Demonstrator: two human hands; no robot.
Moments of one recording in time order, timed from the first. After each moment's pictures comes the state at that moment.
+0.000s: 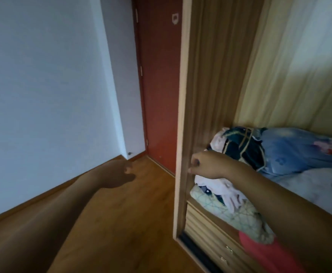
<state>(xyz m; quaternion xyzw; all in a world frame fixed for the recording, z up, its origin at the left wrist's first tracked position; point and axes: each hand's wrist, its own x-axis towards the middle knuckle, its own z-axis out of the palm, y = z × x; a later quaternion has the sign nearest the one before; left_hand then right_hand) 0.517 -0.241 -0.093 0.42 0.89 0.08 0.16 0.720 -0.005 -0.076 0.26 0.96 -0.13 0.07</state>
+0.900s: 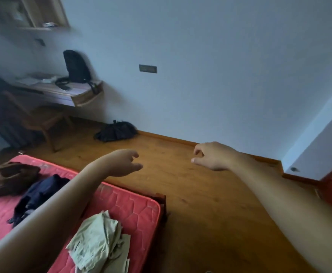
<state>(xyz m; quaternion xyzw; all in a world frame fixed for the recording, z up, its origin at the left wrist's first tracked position) 0.379 -0.690 -0.165 -0.10 0.97 0.13 0.16 0.280 -0.407 -0.149 -0.25 0.95 -0.04 0.17</state>
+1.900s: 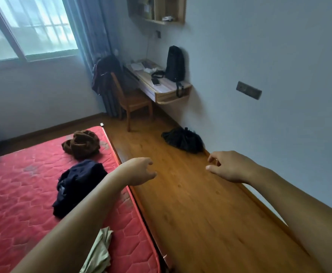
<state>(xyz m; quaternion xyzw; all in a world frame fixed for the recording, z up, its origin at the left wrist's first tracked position) 0.107 -0.819 -0.206 -0.40 0.89 0.19 0.10 -0.138 -0.648 -0.167 -0.54 0.83 -0.01 0.17</state>
